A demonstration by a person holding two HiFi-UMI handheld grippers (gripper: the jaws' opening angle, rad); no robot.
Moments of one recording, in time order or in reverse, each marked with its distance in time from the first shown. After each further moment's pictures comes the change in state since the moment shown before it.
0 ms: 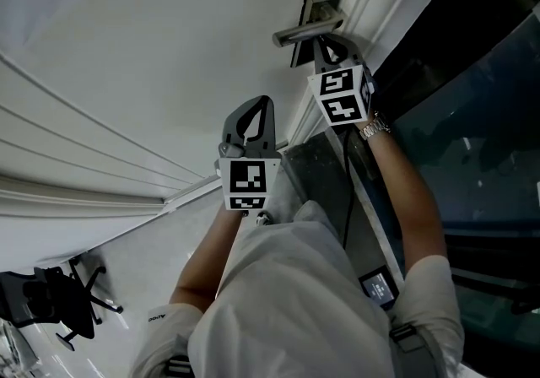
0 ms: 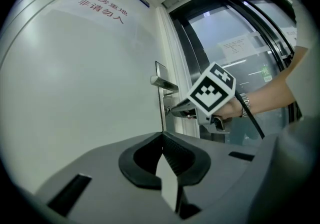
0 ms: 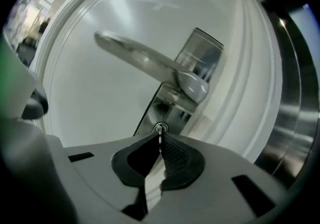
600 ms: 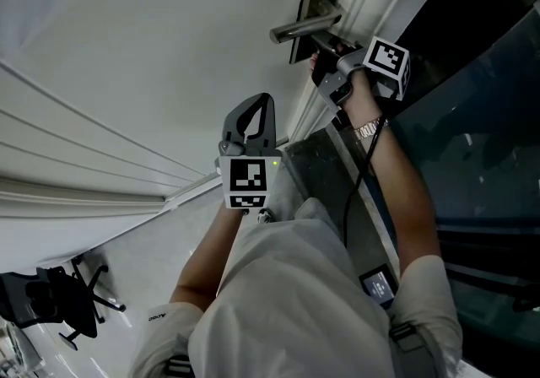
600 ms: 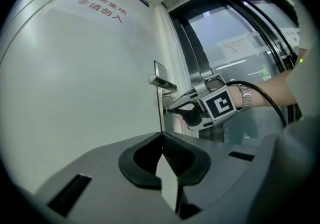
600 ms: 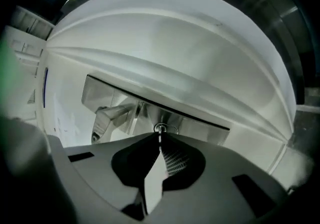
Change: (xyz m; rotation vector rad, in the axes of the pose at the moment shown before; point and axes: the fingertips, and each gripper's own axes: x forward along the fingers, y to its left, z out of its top) left arm 0.002 -0.004 -0.001 0.003 0.004 -0.007; right arm 0.002 -0.005 -0.007 1.664 -0.052 0.507
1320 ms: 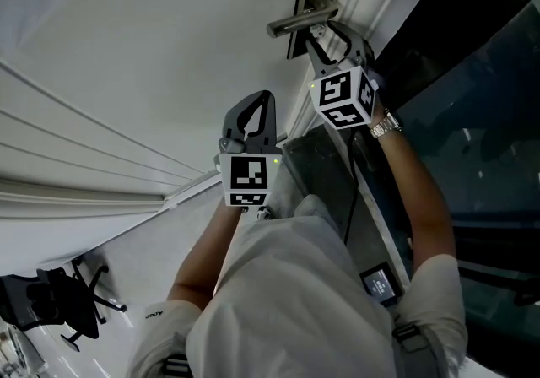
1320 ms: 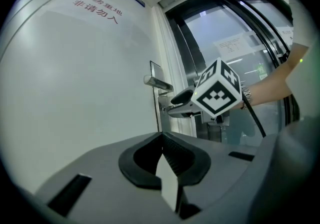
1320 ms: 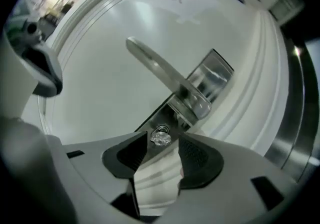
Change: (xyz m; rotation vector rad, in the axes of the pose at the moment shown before) left arm -0.002 -0.008 -0.001 0.023 0.000 -0.028; right arm -0.014 0.017 -0.016 -1.875 0.067 -0.475
